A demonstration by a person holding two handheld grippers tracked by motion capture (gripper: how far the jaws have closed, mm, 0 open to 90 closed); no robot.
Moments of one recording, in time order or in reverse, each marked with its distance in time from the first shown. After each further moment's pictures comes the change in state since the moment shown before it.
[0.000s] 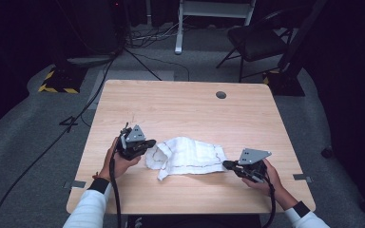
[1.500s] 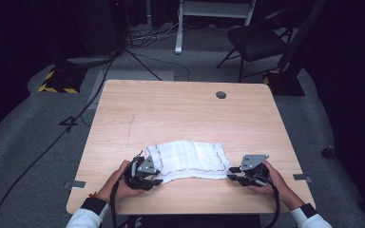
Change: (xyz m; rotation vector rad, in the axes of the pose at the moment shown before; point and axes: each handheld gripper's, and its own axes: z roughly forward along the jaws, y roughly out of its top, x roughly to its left) left arm -0.071 -0.031 0.011 0.196 -0.208 0.167; right arm -0.005 -0.030 0.007 0.146 0.093 -0.043
